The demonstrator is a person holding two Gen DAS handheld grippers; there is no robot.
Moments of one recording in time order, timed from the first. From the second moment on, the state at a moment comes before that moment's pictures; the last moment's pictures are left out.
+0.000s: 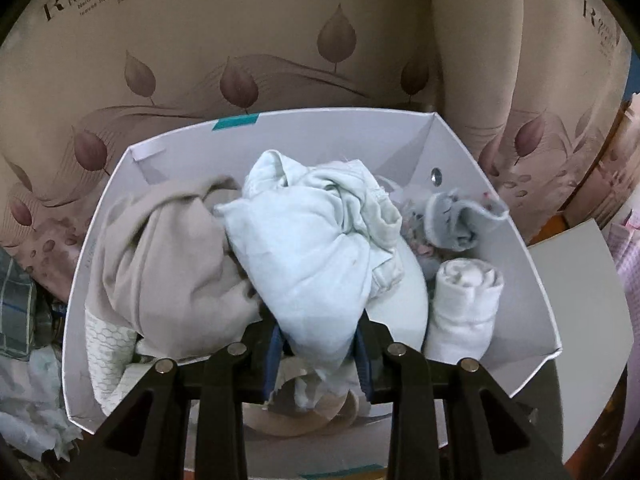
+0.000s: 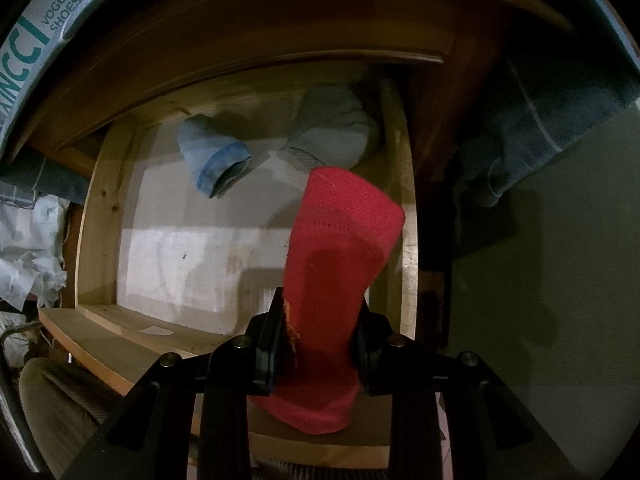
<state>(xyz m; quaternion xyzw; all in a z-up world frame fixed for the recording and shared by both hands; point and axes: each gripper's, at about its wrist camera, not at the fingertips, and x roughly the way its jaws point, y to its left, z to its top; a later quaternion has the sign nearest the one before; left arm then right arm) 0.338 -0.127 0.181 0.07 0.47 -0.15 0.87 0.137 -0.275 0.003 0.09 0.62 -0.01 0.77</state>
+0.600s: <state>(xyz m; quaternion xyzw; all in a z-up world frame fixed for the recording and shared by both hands) 0.311 -0.136 0.213 0.08 0.44 -0.15 0.88 0.137 -0.271 0.003 0.09 0.63 -0.01 0.78</state>
